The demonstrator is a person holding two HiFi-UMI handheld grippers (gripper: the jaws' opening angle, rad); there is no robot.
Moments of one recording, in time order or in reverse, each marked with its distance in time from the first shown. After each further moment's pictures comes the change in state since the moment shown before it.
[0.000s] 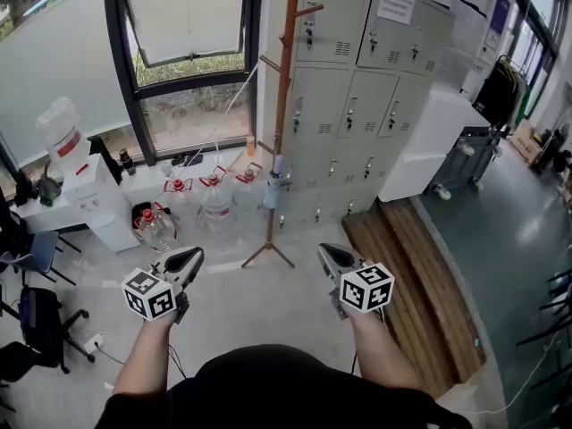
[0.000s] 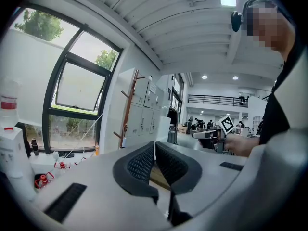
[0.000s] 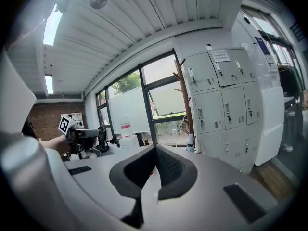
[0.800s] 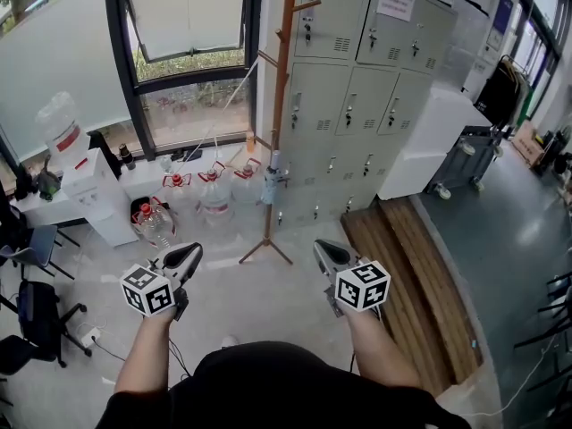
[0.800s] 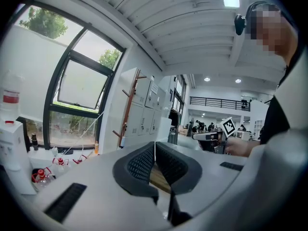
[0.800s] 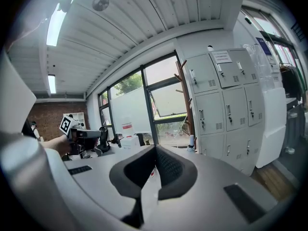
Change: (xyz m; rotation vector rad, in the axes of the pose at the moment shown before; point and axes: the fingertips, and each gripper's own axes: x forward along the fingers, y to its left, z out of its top) left arm 0.011 -0.014 -0.002 -0.038 -0.010 0.014; right arm -0.009 -0.004 0.003 -0.015 -0.009 0.020
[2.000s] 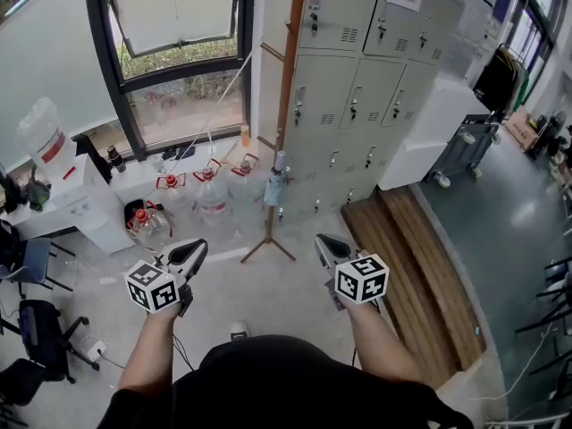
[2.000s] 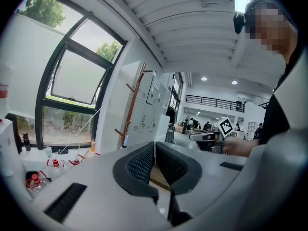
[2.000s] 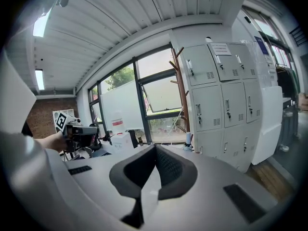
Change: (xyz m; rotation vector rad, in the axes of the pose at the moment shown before) left arm 0.052 0.111 0.009 -0.018 0.047 -0.076; right arm 0.115 -0.026 0.002 0.021 0.058 -0.093
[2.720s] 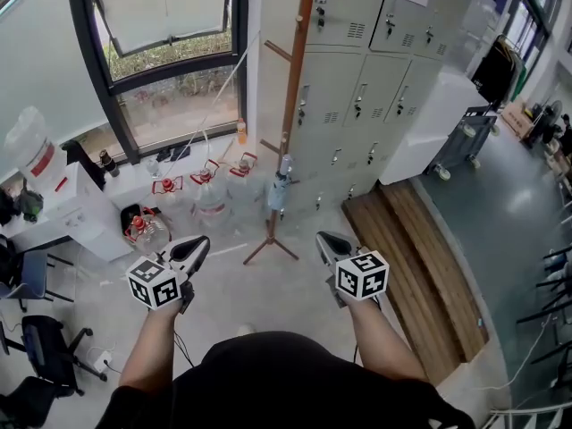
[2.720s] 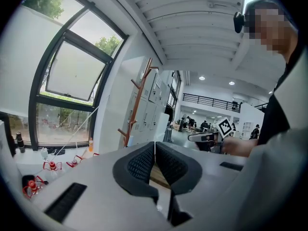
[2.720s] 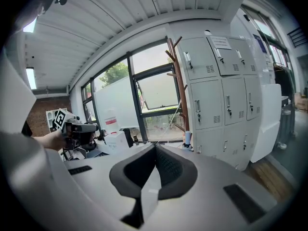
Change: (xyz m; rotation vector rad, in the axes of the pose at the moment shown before) left arm 0.037 0.086 0.017 -0.010 0.038 -0.056; right arm 0.083 -0.015 0.012 0.024 0.037 -0.053
